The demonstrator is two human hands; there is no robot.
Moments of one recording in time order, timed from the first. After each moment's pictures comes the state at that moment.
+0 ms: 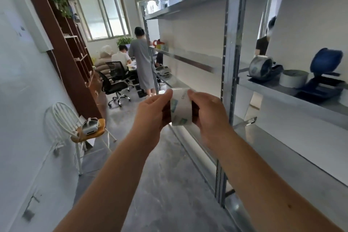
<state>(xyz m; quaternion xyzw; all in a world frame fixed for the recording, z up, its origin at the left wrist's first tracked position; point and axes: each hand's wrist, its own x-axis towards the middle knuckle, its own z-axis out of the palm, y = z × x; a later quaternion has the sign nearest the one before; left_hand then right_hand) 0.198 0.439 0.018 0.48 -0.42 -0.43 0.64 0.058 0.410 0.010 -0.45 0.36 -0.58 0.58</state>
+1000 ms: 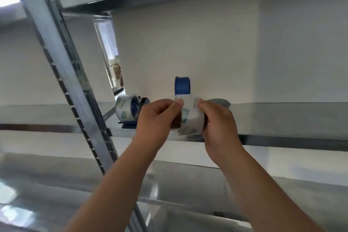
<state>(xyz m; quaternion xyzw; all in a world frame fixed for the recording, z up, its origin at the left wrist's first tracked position) -0.066 0.203 0.031 0.19 -0.72 -0.53 0.41 -0.172 0.292 0.006 -0.21 0.49 -0.81 0.24</state>
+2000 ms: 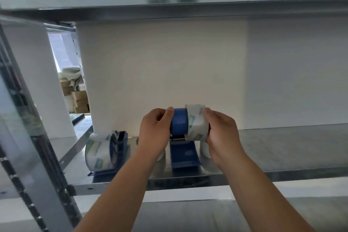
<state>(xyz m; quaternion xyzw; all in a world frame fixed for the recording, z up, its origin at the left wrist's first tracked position) -0.172 0.083 0.032 0.19 -0.73 -0.53 0.38 -0.246 0.218 0.025 -0.15 0.58 -0.80 0.07</state>
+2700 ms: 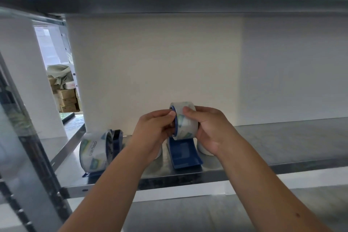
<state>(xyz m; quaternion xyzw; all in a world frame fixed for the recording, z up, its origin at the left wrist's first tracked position) -0.158 0.078 0.037 0.11 -0.59 -0.76 0.24 -0.250 0.211 0.041 -0.18 0.55 -0.78 0.22</state>
